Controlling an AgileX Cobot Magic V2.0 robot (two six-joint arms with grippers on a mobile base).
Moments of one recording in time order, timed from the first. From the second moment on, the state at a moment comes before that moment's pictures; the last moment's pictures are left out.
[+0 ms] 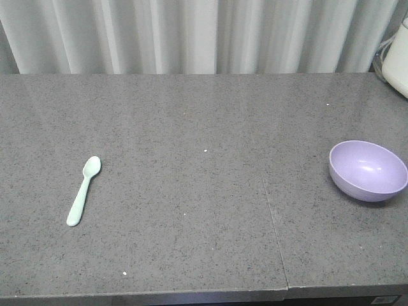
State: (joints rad) left arm -0.01 0.08 -0.03 0.05 -0.01 -0.19; right arm -0.01 0.19 -0.17 -0.09 0.15 0.08
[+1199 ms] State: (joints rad) left arm -0.01 1.24 -0.92 0.05 0.56 -0.20; right arm -0.01 1.10 -0.91 -0.17 0.73 0.14
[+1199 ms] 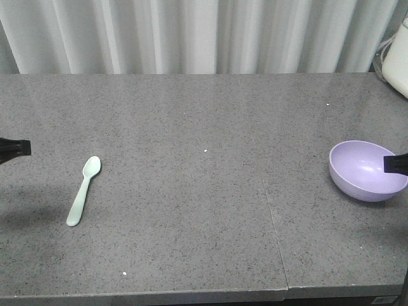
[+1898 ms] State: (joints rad) left arm -0.03 1.49 -1.31 -0.18 0.88 0.10; right arm -0.01 1.10 -0.91 -0.20 0.73 0.14
